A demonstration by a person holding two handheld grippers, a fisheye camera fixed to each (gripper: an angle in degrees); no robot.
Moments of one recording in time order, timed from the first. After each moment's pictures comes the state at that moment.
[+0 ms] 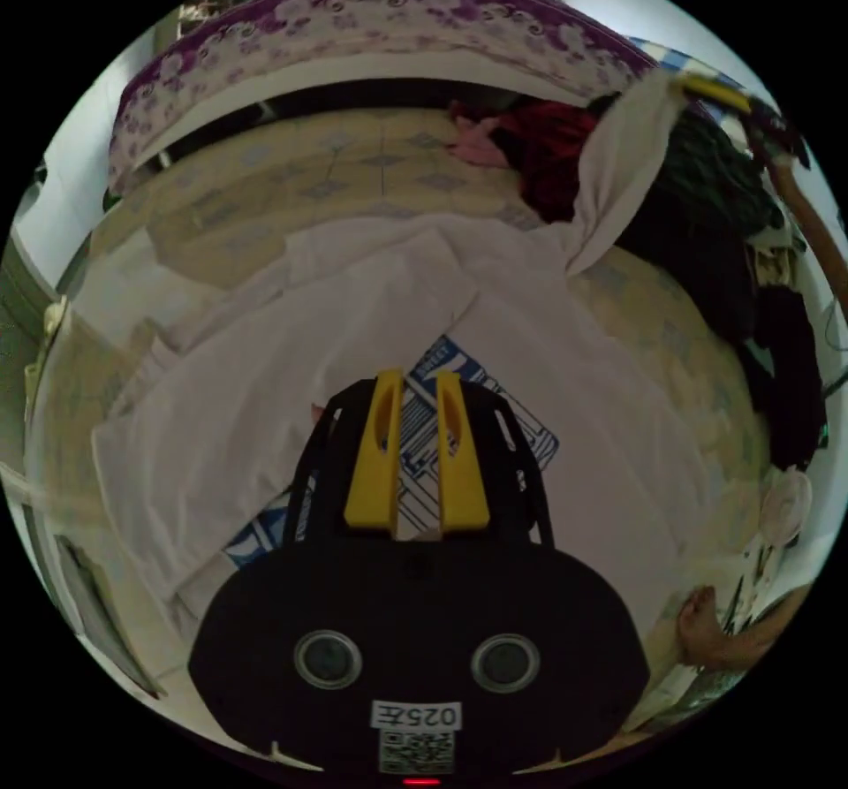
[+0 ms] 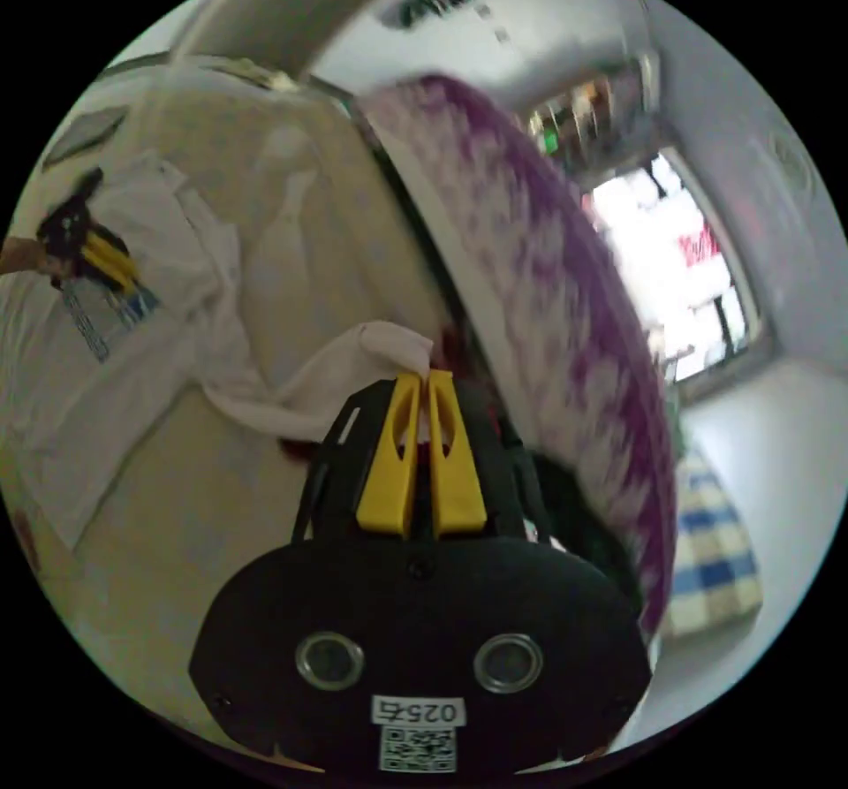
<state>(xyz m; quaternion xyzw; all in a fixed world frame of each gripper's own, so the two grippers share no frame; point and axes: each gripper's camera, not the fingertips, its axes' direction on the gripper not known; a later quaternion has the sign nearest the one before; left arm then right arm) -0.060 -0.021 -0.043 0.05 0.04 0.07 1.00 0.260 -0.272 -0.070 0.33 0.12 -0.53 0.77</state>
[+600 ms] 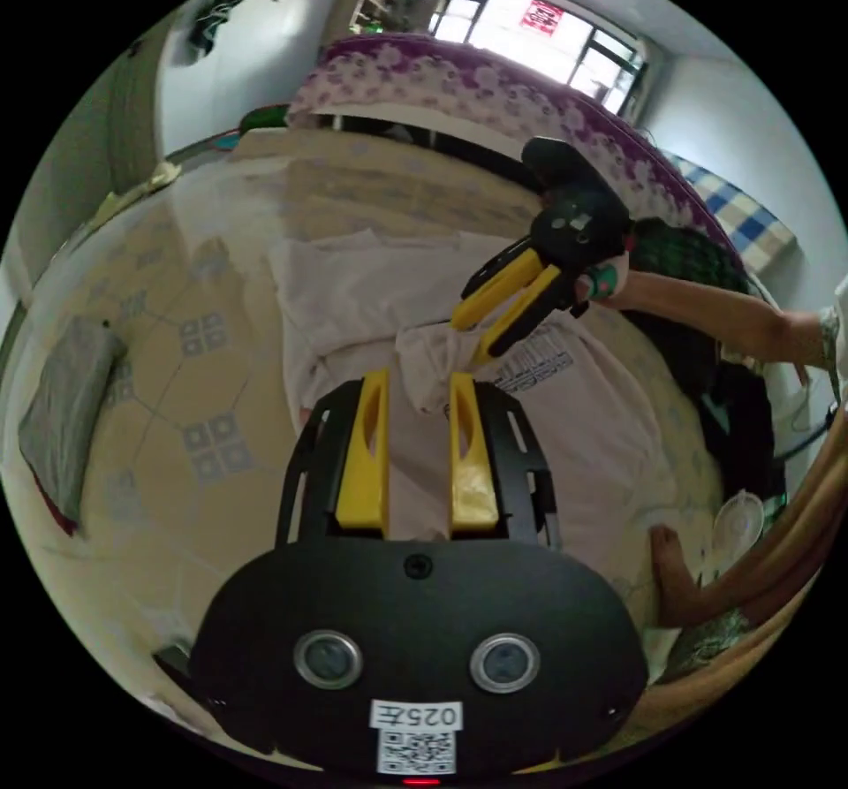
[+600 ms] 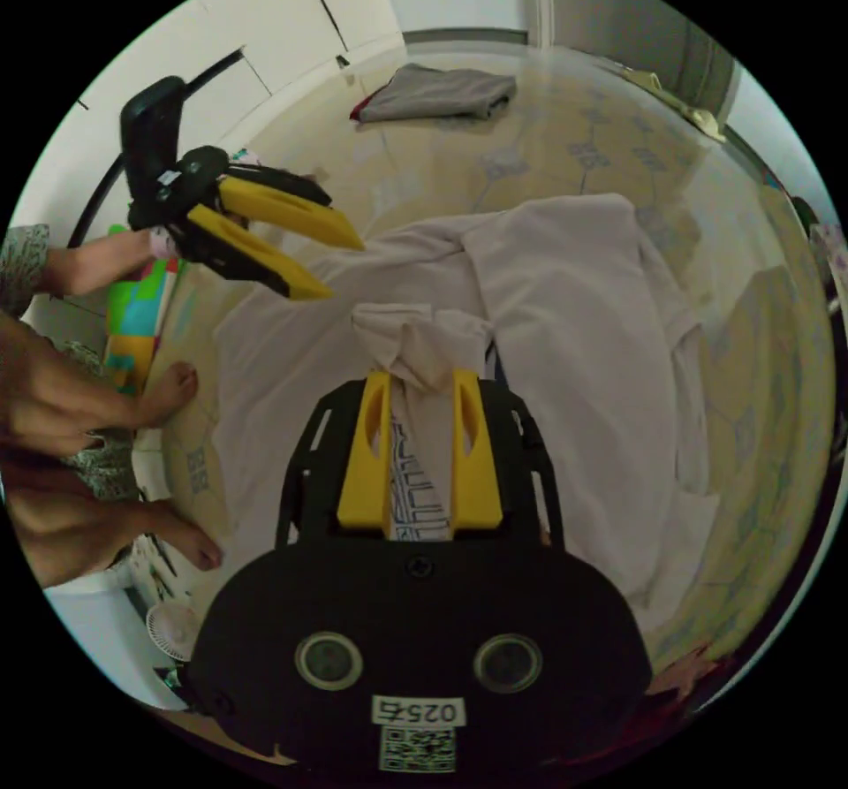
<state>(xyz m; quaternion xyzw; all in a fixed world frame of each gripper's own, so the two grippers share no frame) -0.186 0.186 -0.198 0.15 0.05 -0.04 0.99 -0.143 -0.152 0.080 -0.06 -0.27 -0.73 0.63</state>
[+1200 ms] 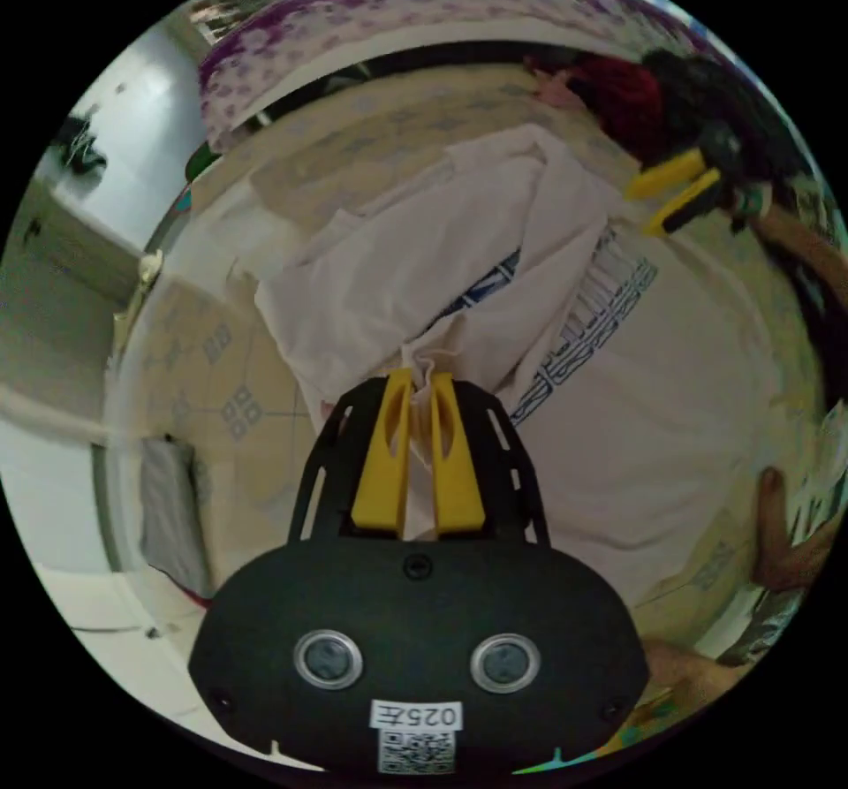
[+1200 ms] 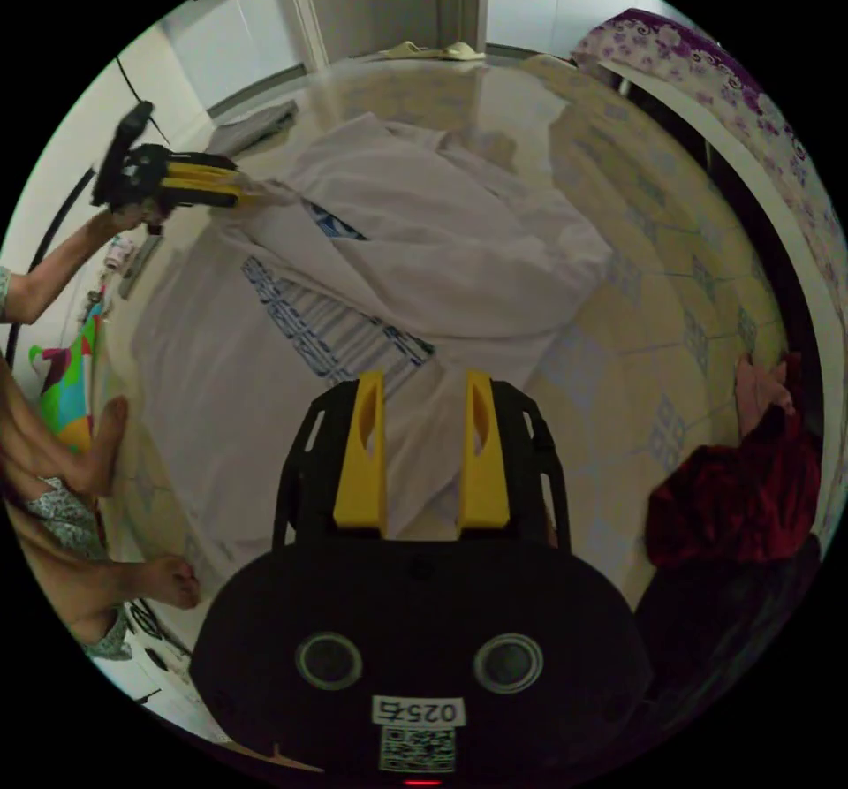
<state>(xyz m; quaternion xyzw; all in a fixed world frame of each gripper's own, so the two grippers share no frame) -0.161 0.143 -0.170 0.04 -0.07 0.03 1.00 0.049 -0.201 0.162 -0.01 -0.17 -0.55 0.82</state>
